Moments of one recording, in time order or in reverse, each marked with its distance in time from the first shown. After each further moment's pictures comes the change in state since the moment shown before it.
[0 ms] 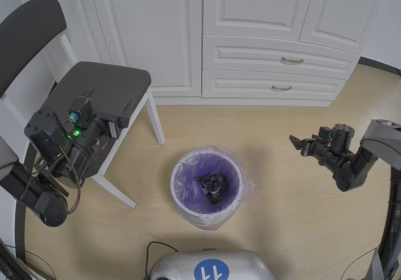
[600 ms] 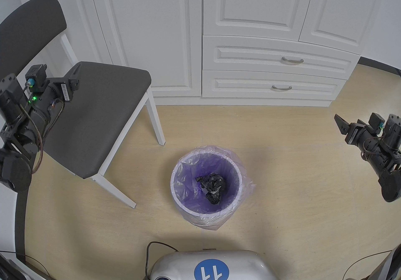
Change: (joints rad) left arm 0.269 -0.167 -0.166 0.259 -0.005 -0.024; right arm -0.085 -0.548 0.433 -0.071 -0.094 0.060
